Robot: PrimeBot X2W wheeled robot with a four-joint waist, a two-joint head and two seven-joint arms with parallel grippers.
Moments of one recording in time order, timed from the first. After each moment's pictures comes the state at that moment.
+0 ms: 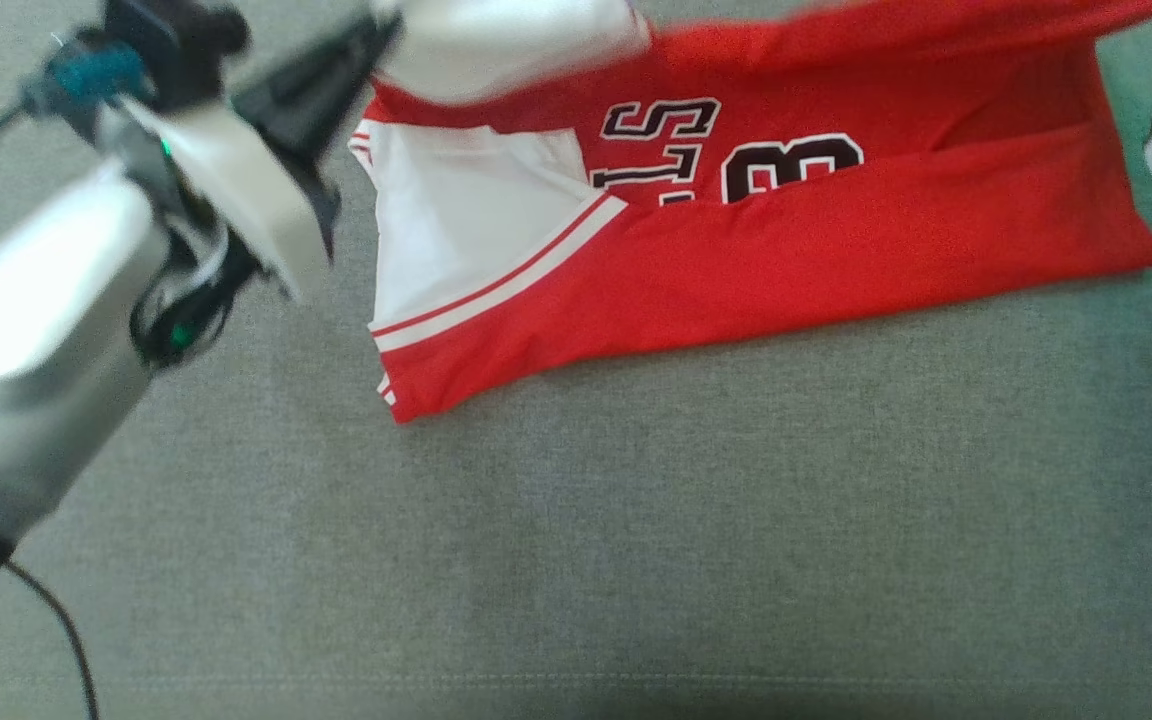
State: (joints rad) left arm -1.08 0.55 -1.12 0.44 -0.88 -0.13 -0.21; right arm -1.01 -0.59 0.68 0.82 0.79 0.13 -0.06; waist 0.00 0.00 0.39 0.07
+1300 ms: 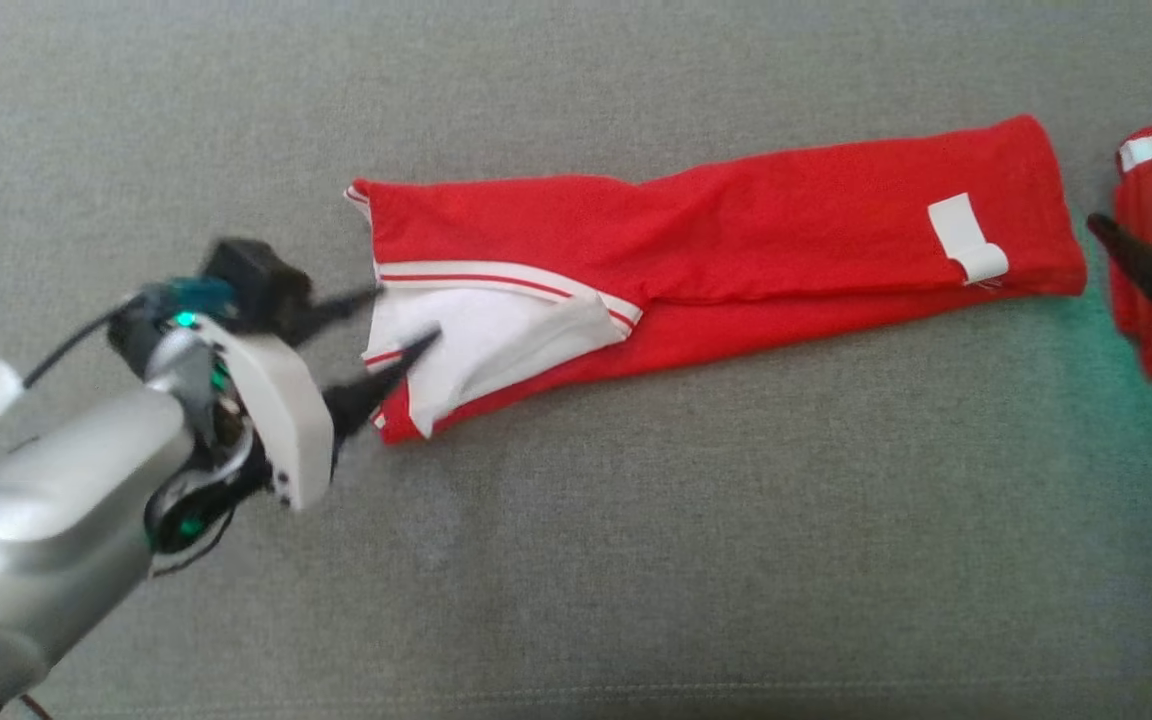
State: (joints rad) left arm -0.87 0.67 -1.31 0.29 -0.97 -0.13 -0.03; right arm -0.83 -0.76 0.86 0.71 1.12 0.13 0.34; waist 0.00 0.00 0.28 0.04
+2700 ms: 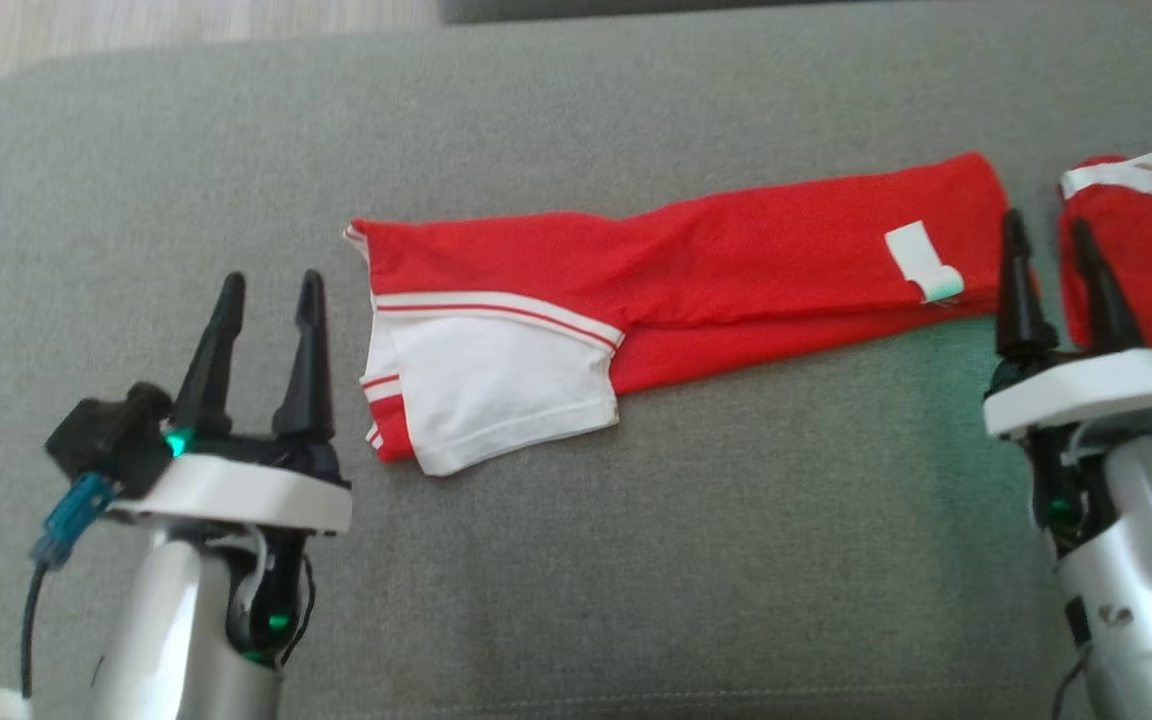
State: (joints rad) left arm -0.20 0.06 -0.11 0.17 -0.32 -0.11 -0.26; right arm -0.42 -0.22 0.11 0.54 0.52 0.13 -0.23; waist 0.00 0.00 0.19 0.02
